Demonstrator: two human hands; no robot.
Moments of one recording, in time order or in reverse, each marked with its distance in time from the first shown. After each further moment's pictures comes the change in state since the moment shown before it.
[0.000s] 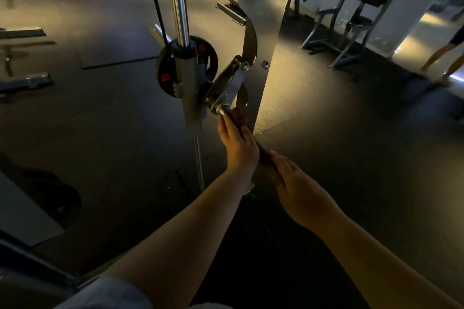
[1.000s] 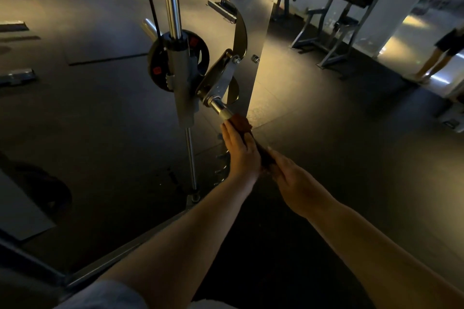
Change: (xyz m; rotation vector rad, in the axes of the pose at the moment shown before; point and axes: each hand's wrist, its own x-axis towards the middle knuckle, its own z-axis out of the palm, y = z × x) left_hand -0.062 0.014 -0.003 -0.124 -0.128 -0.116; right_hand -0.021 0.008 -0.002 0.151 -0.079 0.124
